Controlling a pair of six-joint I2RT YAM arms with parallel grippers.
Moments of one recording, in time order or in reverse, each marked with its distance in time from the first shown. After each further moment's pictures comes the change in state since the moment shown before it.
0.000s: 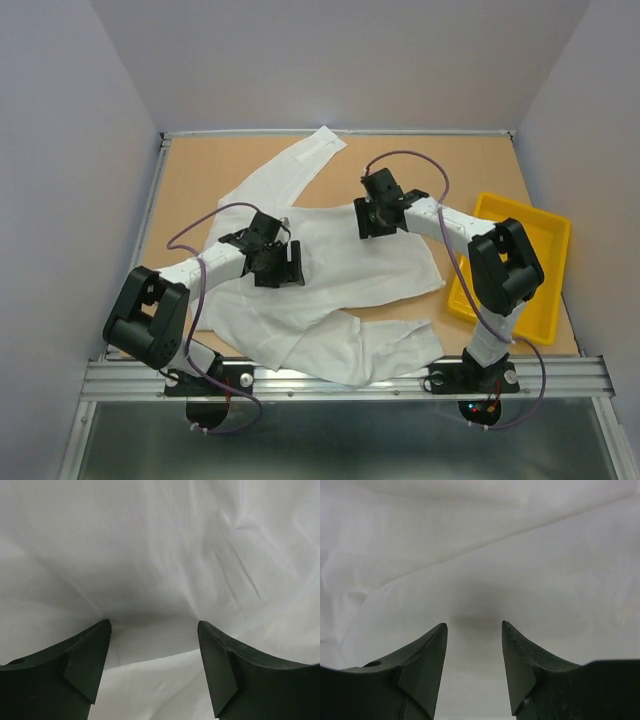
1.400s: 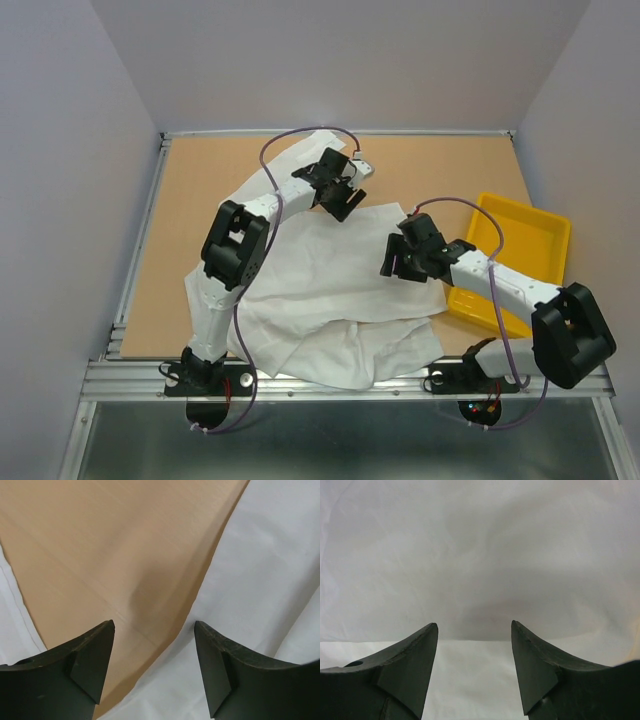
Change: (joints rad) left arm -0.133 0.706 0.971 -0.037 -0.095 0.755; right arm 0.005 -0.494 -0.569 0.048 -0.032 0.364
